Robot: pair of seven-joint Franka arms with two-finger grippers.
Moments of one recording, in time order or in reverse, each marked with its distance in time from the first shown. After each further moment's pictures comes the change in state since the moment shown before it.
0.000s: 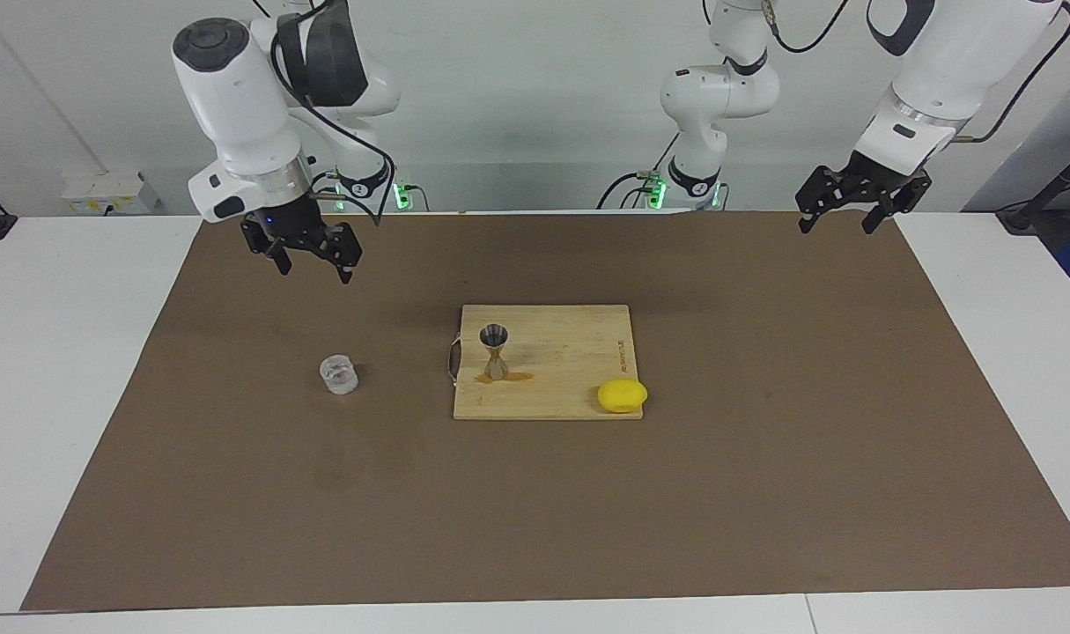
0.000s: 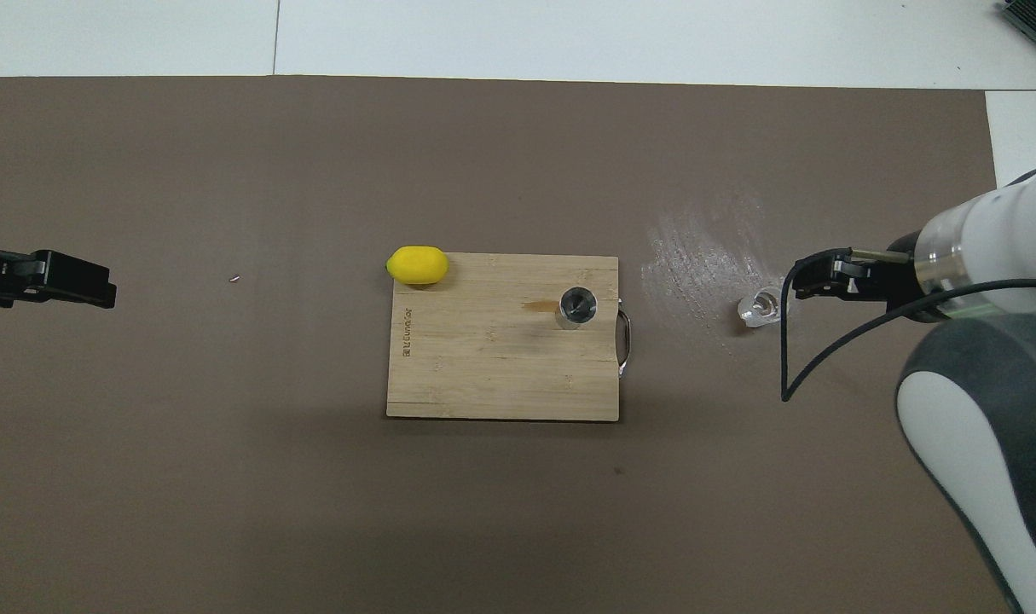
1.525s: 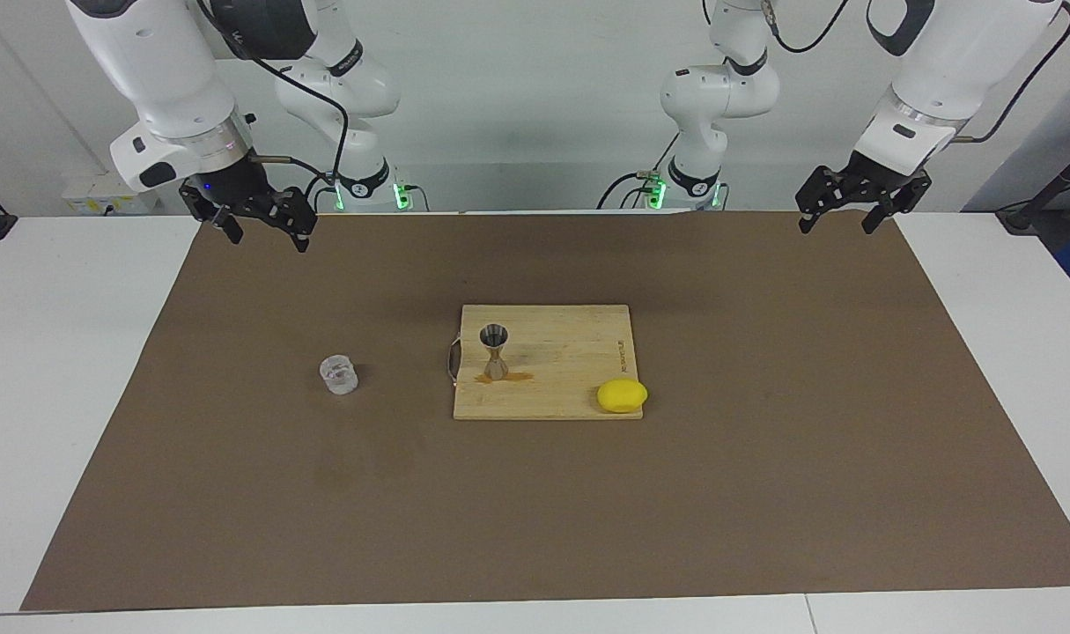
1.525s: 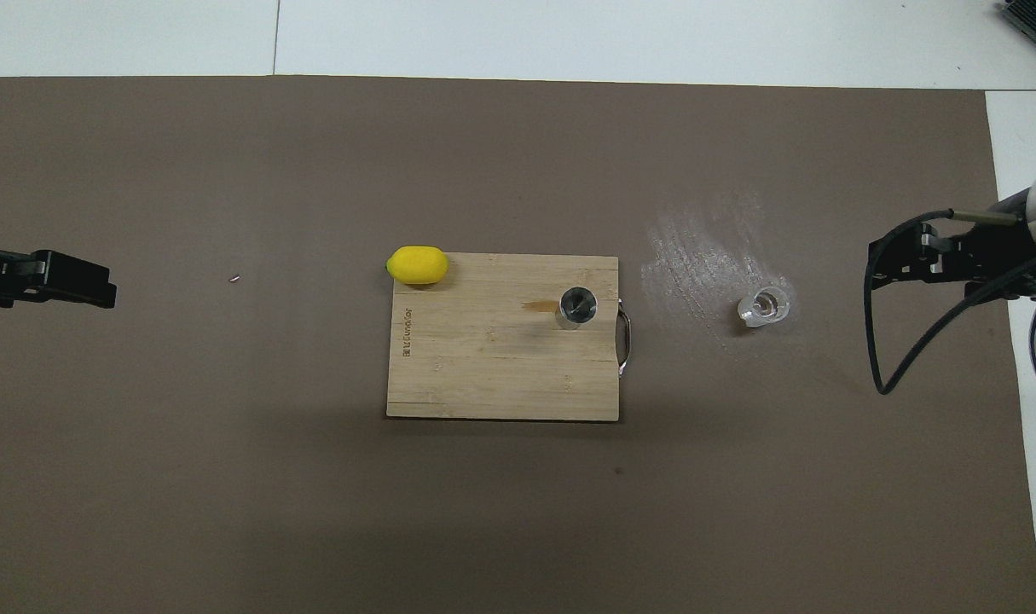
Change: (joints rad) left arm 0.000 0.000 0.000 0.000 0.000 0.000 0.000; right arm -0.055 0.086 -0.008 0.219 0.000 -0.216 -0.101
